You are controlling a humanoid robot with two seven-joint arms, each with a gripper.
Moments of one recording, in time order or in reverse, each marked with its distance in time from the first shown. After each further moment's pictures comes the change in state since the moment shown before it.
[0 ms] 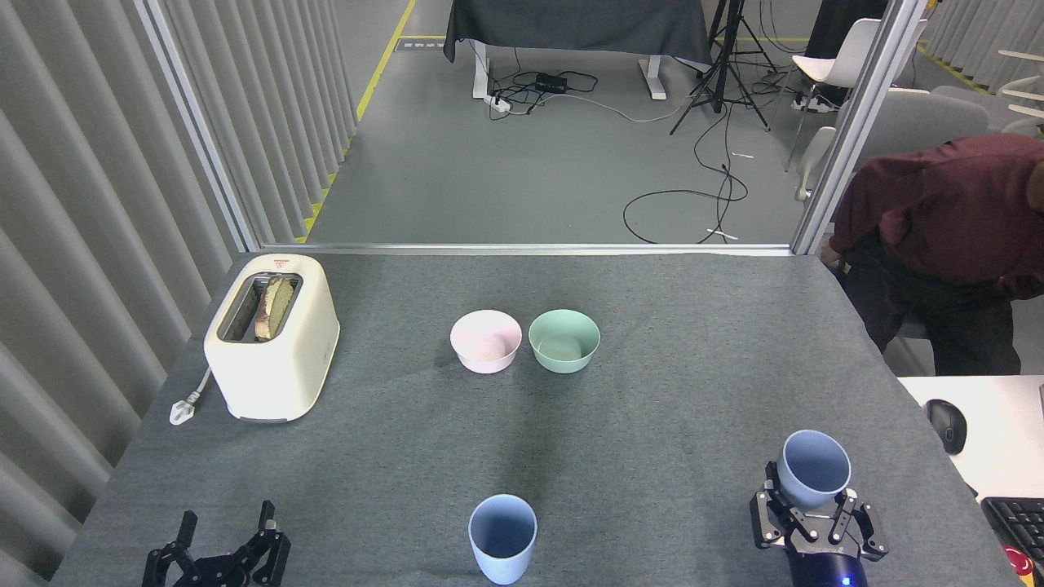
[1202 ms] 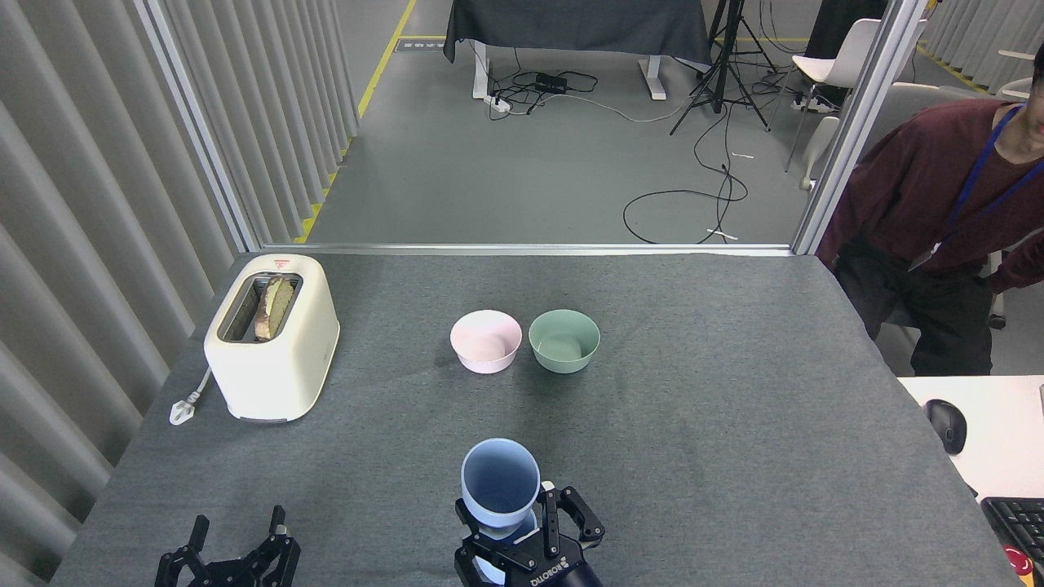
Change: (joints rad) left arm 0.001 -0.008 -0.017 0.016 0.000 -0.001 0.000; right arm 0.174 0.270 0.557 -0.509 0.173 -0.088 0.371
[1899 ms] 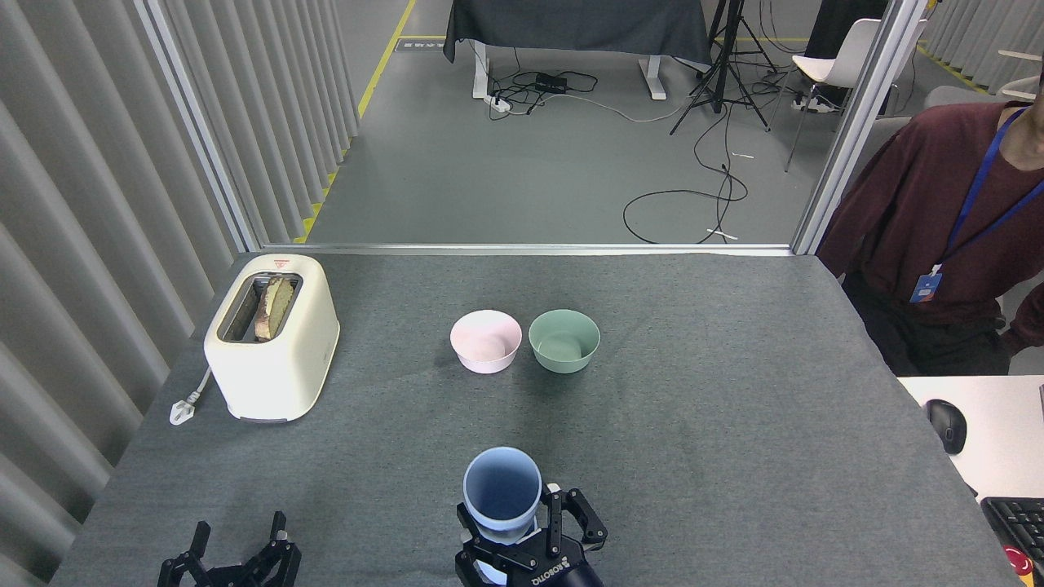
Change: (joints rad) left arm -0.001 -0.001 0.000 0.028 0.000 -0.001 0.017; right arm -0.007 0.003 -0.009 0.021 0.009 0.005 0.011
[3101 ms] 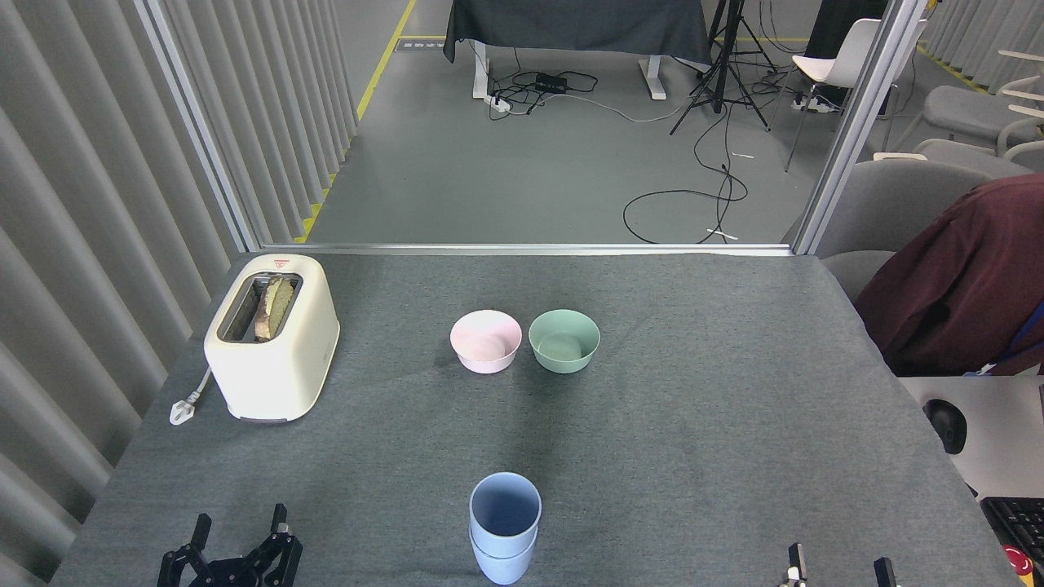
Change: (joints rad) left arm -0.012 -0.001 0.000 -0.009 0.003 -0.006 0.001; right arm 0.189 -0.086 -0.735 0.089 -0.147 -0.048 -0.395
